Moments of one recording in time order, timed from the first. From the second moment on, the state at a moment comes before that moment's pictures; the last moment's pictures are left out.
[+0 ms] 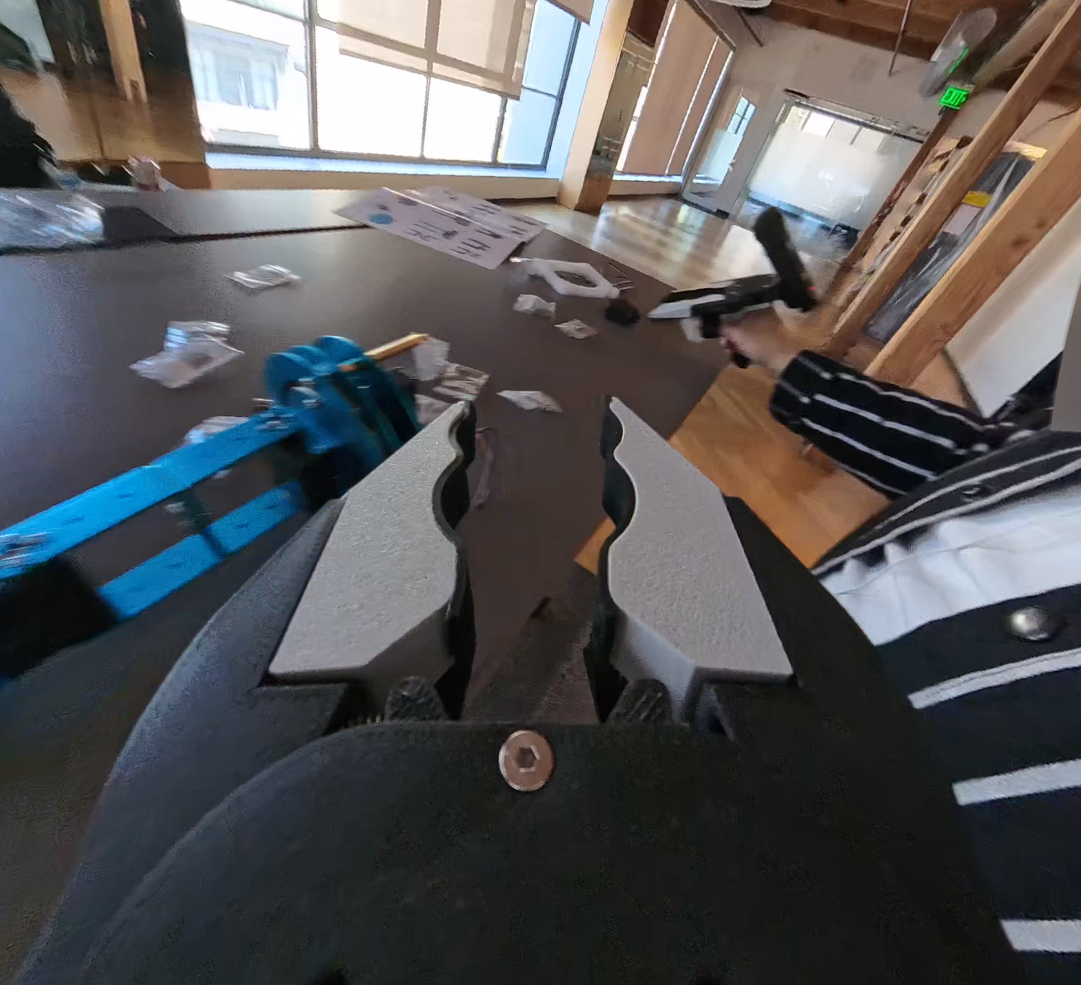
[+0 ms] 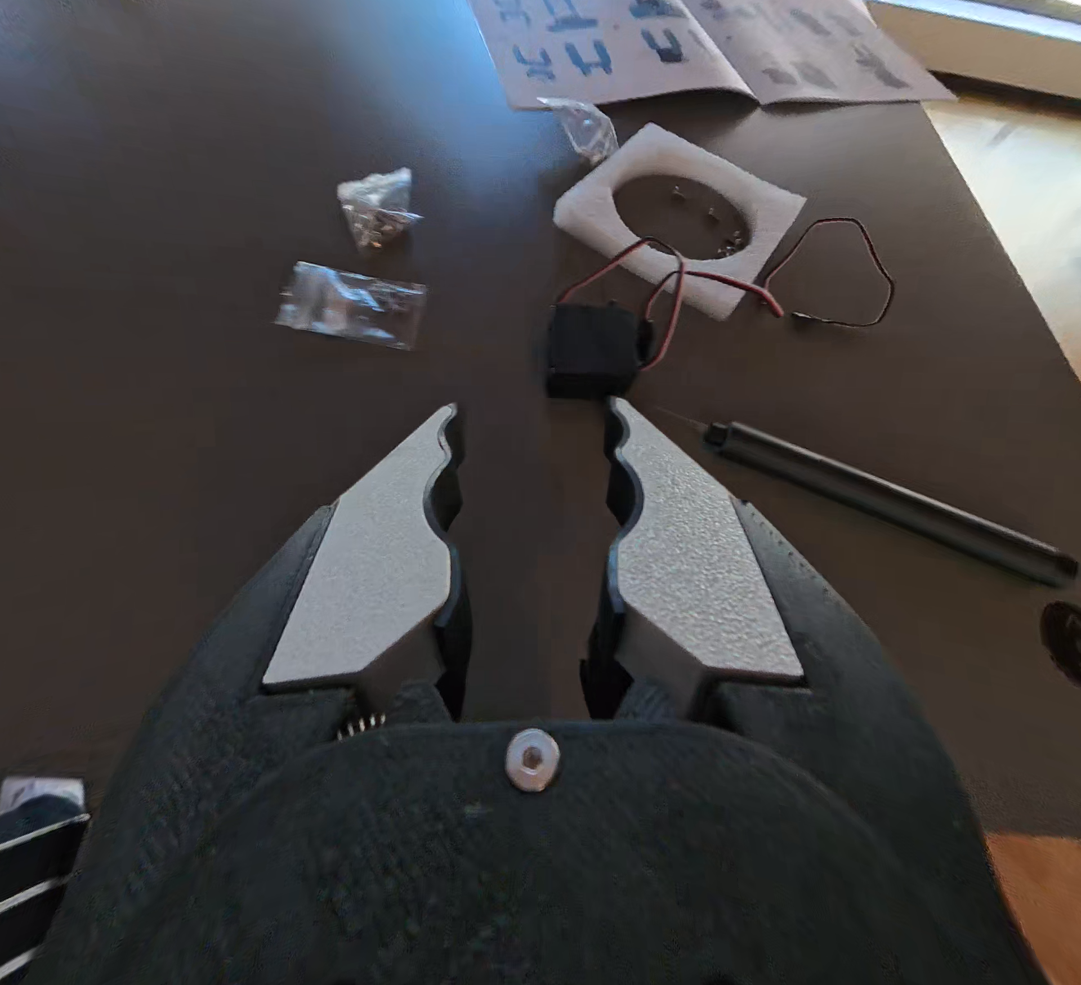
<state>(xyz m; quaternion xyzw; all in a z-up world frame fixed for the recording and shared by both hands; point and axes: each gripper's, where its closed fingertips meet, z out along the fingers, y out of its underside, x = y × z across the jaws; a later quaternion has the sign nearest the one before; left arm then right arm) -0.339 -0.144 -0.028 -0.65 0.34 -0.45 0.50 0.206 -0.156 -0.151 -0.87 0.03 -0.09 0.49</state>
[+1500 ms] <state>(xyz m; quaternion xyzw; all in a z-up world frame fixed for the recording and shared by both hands) 0.244 -0.112 -0.188 -0.89 0.21 -0.13 0.38 0.408 -0.110 -0.126 -0.76 -0.38 0.19 0.48</state>
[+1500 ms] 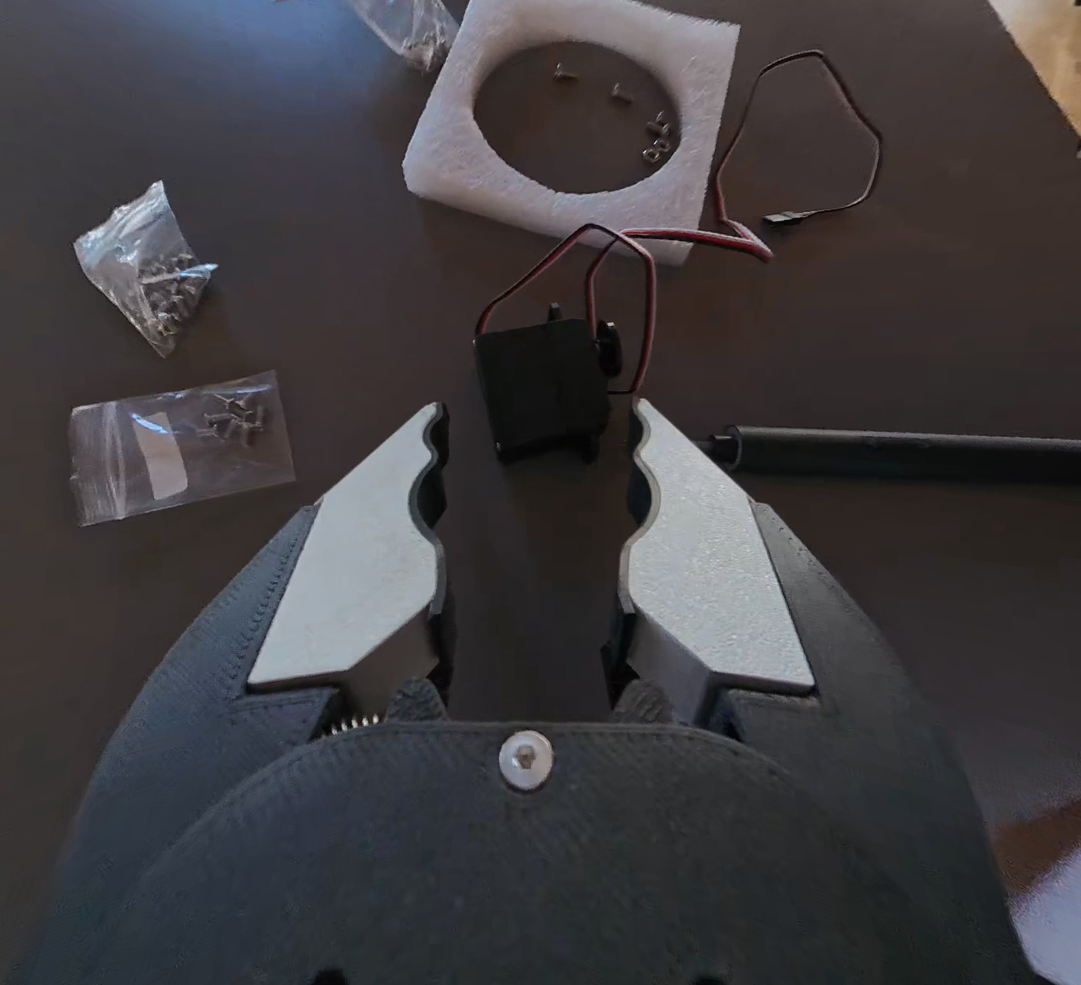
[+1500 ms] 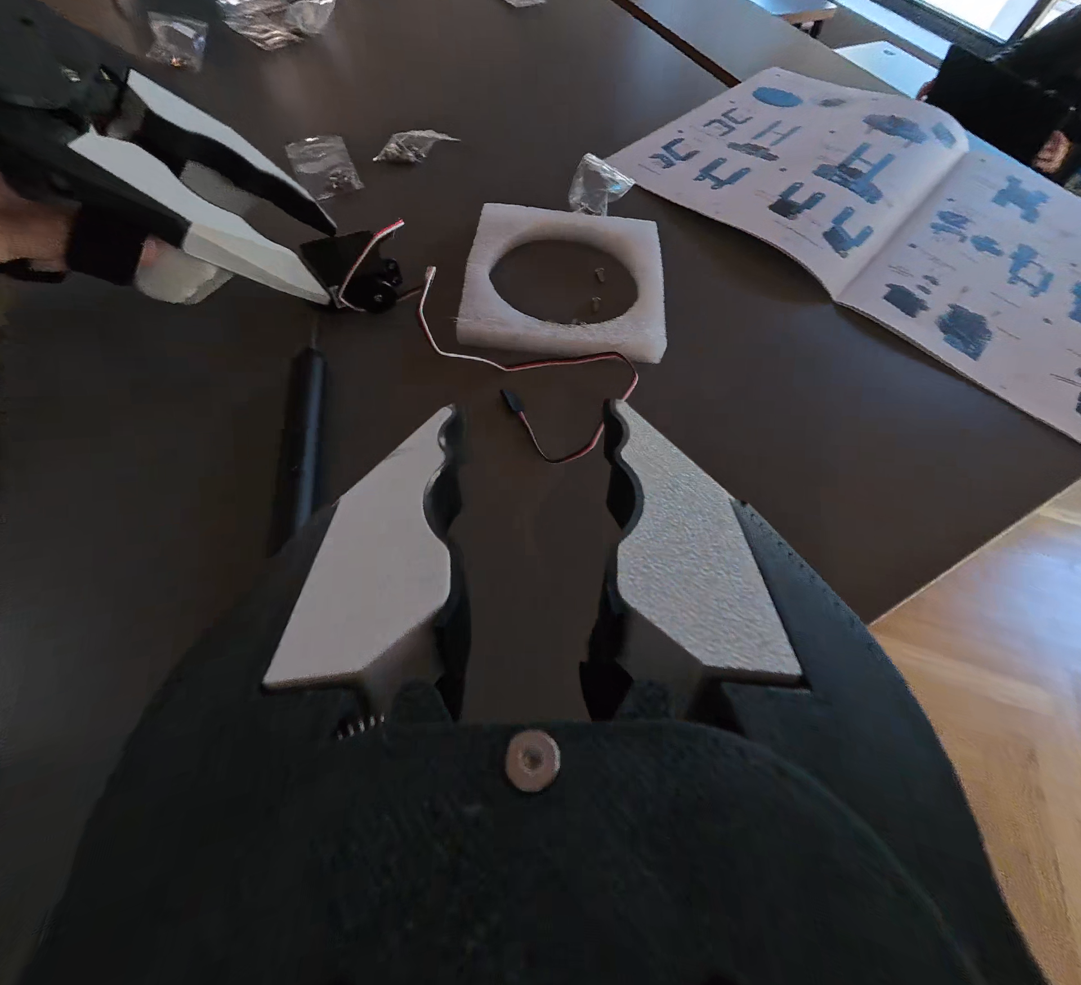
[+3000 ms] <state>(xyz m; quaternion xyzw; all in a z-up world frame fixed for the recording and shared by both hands) 0.234 -0.121 -0.177 -0.89 0.21 -0.20 0.36 0.343 -0.082 -0.154 -0.69 -0.51 0.22 0.47</state>
